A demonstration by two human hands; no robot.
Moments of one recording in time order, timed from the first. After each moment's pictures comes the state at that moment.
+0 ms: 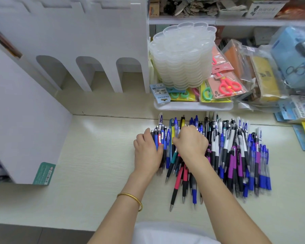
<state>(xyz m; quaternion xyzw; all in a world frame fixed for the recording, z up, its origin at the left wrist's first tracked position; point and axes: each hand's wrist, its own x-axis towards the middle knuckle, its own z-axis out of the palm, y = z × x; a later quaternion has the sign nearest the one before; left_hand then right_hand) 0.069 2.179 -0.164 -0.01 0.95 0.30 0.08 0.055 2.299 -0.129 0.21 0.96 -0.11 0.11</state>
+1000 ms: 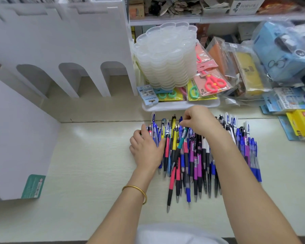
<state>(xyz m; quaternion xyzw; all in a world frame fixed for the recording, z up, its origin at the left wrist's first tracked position) 0.058 2.208 -0.170 -0.04 0.97 0.22 0.07 0.026 2.366 -0.081 0.10 0.95 -0.23 0.18</state>
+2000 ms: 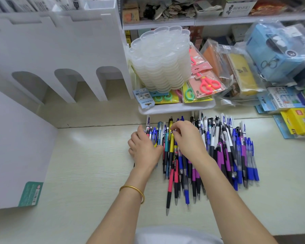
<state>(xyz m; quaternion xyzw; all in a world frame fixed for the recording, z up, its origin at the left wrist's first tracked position) 0.049 2.213 -0.164 -0.06 0.96 0.26 0.12 0.063 2.336 -0.123 0.14 0.94 -0.31 0.04</state>
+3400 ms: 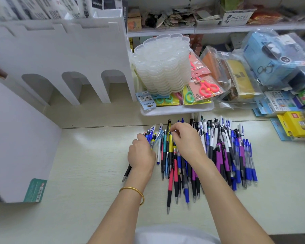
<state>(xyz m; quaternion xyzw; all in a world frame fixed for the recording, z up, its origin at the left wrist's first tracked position) 0.055 2.199 -0.159 -0.04 0.98 0.17 0.10 0.071 2.329 -0.116 0.13 0.94 -0.32 0.02</state>
